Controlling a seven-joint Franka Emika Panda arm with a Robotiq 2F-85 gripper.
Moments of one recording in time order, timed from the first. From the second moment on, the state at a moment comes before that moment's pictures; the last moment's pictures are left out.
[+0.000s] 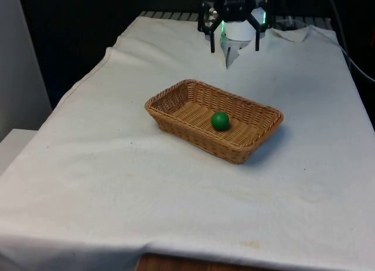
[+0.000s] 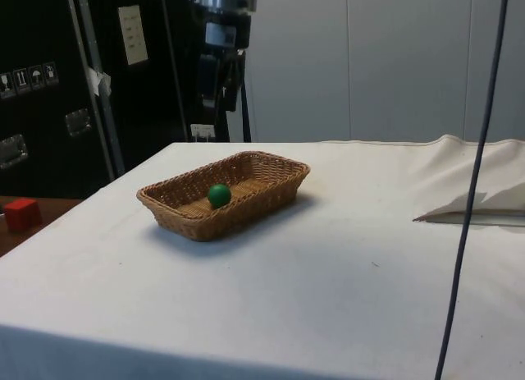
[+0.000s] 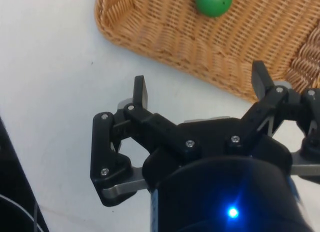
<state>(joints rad) 0.47 0.08 -0.49 -2.28 0.19 2.54 -0.21</state>
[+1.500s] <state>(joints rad) 0.46 -0.14 -0.49 -2.45 -0.16 2.50 0.01</state>
